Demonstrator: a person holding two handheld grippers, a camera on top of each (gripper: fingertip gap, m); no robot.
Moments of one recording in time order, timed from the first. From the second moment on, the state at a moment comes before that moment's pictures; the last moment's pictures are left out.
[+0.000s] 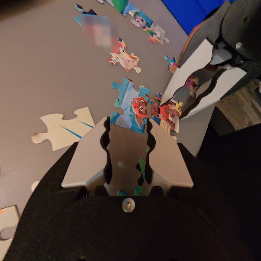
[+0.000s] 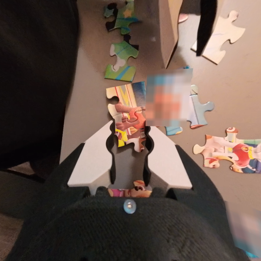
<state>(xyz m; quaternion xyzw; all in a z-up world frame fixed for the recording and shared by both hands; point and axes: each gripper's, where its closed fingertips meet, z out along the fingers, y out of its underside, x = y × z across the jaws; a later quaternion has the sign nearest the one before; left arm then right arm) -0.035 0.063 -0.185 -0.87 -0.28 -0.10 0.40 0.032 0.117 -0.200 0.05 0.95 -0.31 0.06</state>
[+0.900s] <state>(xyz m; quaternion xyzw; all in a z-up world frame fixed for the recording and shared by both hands) -0.049 0.070 -0.212 -0.90 -0.27 0.07 0.33 0.010 0.126 -0.205 0.19 0.92 -0.34 -0.03</state>
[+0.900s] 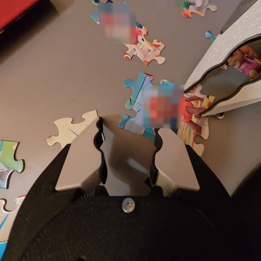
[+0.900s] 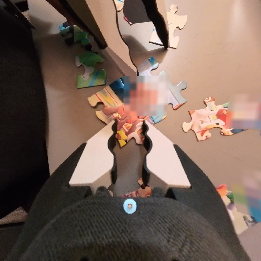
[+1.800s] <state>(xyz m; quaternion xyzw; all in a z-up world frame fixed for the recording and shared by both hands) -0.045 0.065 -0.211 -0.90 -0.28 0.07 0.33 0.017 0.072 -0.200 0.18 0.91 -0.37 -0.05</state>
